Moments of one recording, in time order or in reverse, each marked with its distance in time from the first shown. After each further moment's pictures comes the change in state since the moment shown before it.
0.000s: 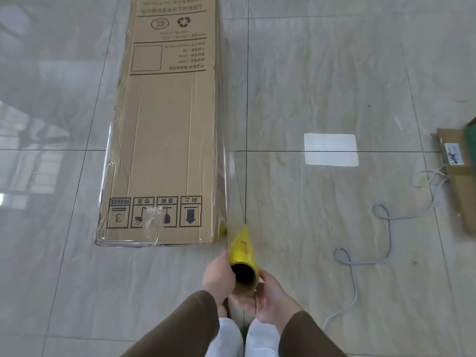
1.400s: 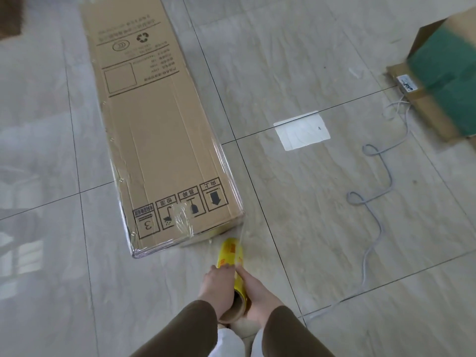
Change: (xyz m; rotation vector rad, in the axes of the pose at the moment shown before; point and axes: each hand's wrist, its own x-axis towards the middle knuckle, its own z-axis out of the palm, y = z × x) left_hand -0.036 -0.152 -0.043 0.729 -0.096 0.416; right_hand 0.063 0.165 0.111 0.192 -0.161 -0.107
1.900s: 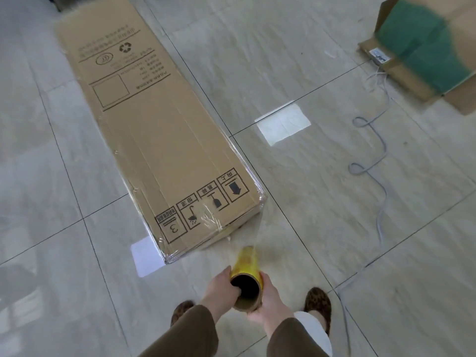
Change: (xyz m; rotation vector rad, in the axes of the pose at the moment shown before) left_hand -0.012 -0.109 0.022 -0.574 -0.147 -0.132; right_hand 0.048 0.076 0.067 0.578 0.178 -0.105
